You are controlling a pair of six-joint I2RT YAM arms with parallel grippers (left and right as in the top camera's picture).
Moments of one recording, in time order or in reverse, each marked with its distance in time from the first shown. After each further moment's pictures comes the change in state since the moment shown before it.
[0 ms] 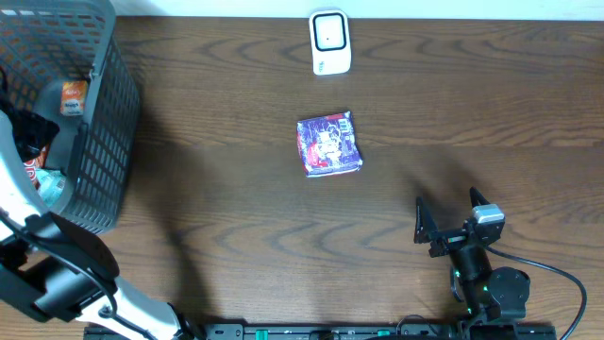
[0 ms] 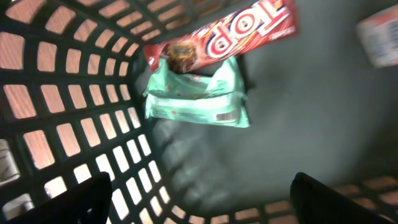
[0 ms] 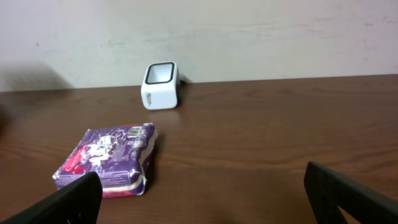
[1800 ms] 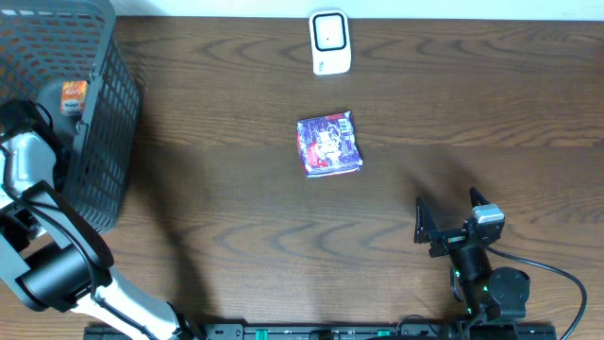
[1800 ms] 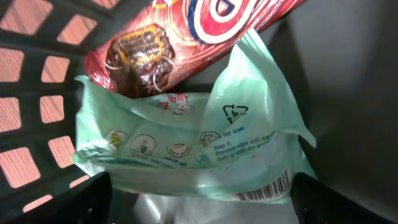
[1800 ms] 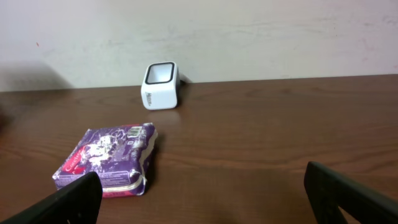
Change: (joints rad) left arm 0.015 0.062 -0.482 0.537 -0.122 0.262; right arm 0.000 0.000 0.000 0.000 0.000 0.000
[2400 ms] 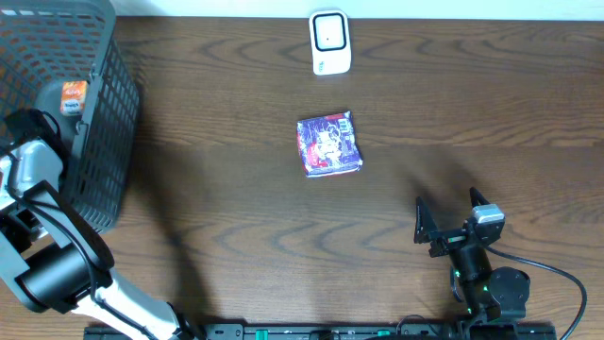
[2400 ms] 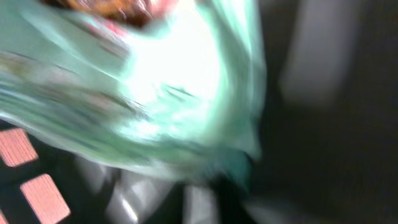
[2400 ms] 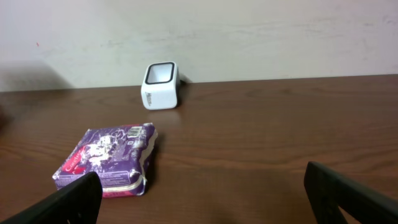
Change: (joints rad) left arm 0.001 -0.006 -0.076 0.060 0.041 0.012; right arm 0.000 0.000 0.000 0.000 0.000 0.000
